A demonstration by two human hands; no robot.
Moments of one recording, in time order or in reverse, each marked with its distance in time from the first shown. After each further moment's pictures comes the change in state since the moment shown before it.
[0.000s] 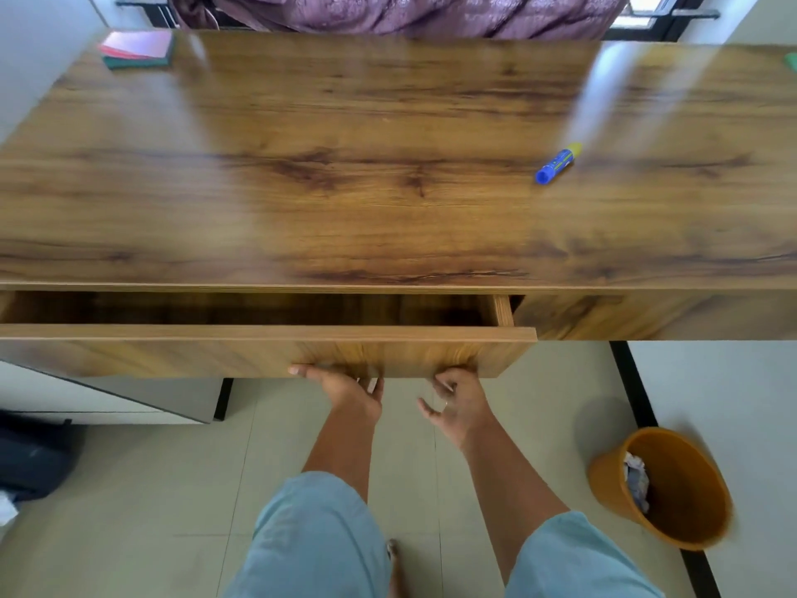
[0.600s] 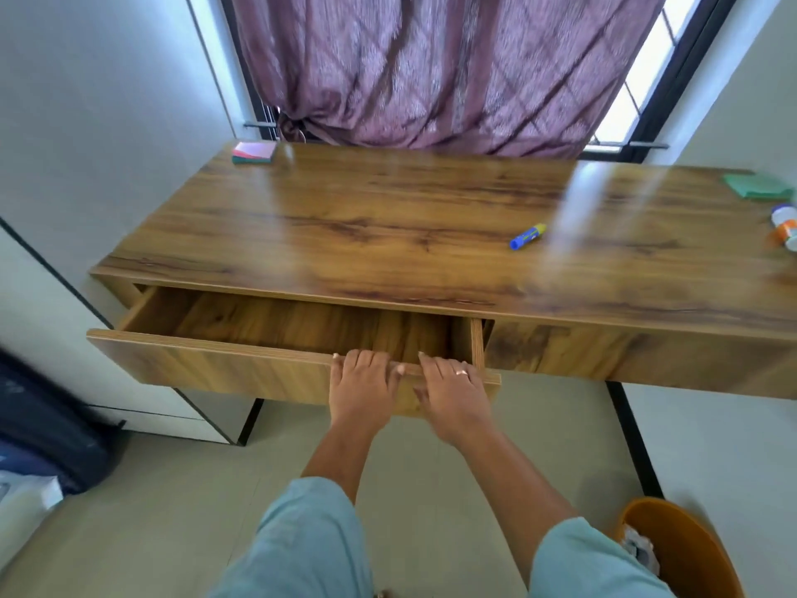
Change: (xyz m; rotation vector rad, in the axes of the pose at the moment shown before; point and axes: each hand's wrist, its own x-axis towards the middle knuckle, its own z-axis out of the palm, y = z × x) left_hand -0.107 -0.002 -0.033 2.029 0.007 1.248; right_hand -0.115 -0.017 -0.017 -2.084 -0.001 -1.119
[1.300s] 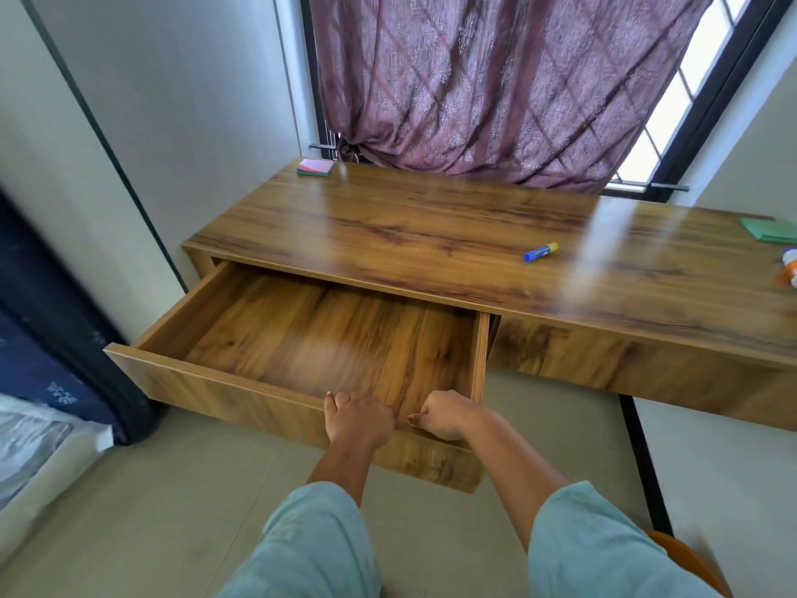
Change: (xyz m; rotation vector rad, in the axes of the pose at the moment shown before) left_hand -0.112 0.012 -0.018 0.106 -0.338 -0.343; right_hand -0.064 -0.016 -0.018 0.174 -0.510 -0.033
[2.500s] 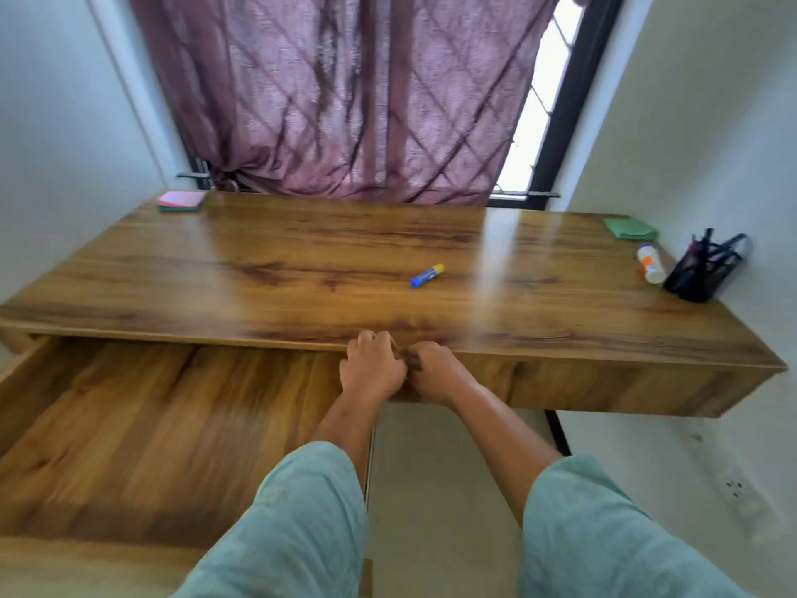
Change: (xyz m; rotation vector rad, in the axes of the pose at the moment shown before) left_hand 0.058 0.206 -0.088 -0.407 0.208 0.333; right_hand 0.001 0.131 -0.128 0.214 0.506 -0.034
